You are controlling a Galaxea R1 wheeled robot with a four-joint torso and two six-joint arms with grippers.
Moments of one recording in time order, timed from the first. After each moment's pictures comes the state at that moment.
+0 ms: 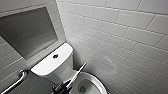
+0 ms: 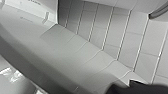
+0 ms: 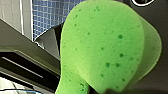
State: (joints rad) left arm 0.80 2.35 -1.56 0.09 -0.68 -1.15; right arm -1.54 2.68 -2.21 -0.49 0.33 0.63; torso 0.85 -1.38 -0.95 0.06
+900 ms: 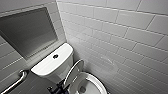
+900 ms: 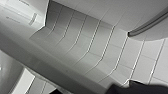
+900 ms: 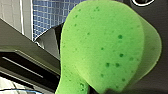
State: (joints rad) left arm 0.82 2.33 -1.56 0.11 -0.84 -1.32; right arm -1.54 2.68 -2.21 -0.49 0.33 0.63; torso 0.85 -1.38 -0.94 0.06
